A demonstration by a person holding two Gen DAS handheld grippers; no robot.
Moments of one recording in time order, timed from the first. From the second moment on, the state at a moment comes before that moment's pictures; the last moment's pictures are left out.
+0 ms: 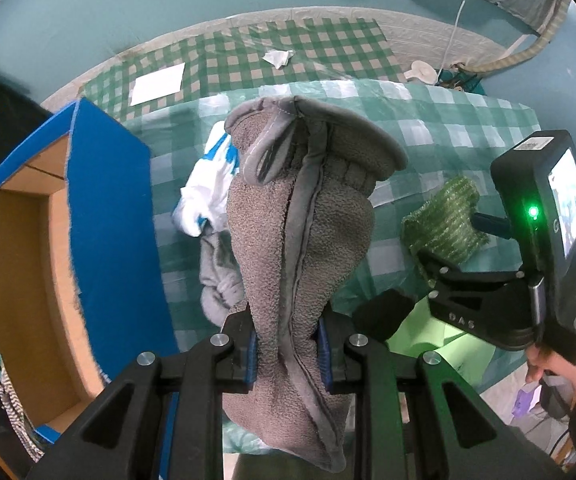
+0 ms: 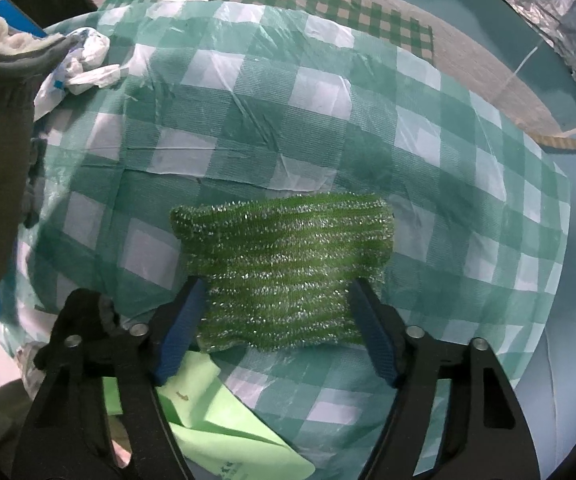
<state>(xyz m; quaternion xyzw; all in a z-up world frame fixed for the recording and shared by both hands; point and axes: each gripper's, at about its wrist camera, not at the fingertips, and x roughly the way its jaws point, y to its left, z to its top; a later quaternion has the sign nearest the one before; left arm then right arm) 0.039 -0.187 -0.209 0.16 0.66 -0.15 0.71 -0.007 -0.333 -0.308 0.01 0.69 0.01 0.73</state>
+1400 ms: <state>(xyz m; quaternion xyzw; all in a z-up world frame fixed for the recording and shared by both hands) 0.028 -0.125 -0.146 0.15 0.63 -0.14 0.75 -0.018 -0.306 -0.201 0.05 0.65 0.01 0.76</state>
